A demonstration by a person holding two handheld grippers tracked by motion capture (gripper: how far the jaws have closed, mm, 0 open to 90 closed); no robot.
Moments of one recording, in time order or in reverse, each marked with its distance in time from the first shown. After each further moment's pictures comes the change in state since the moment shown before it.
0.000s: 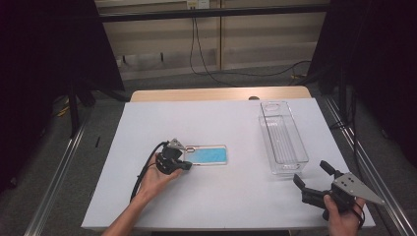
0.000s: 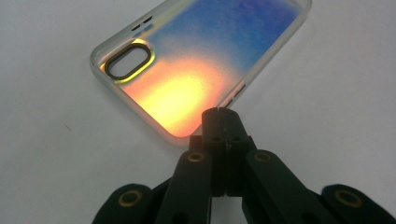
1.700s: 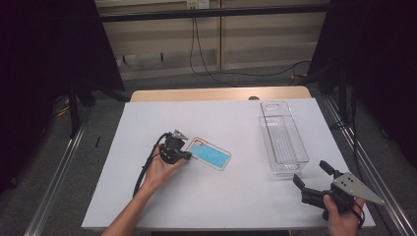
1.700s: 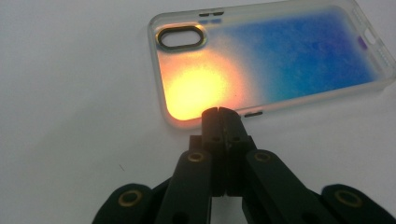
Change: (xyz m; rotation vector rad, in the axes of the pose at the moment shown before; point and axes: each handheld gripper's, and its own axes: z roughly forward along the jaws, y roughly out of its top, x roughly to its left) left arm 0.017 0.023 0.012 0.002 0.110 -0.034; right arm 0.000 0.000 0.000 0.001 0.003 -0.003
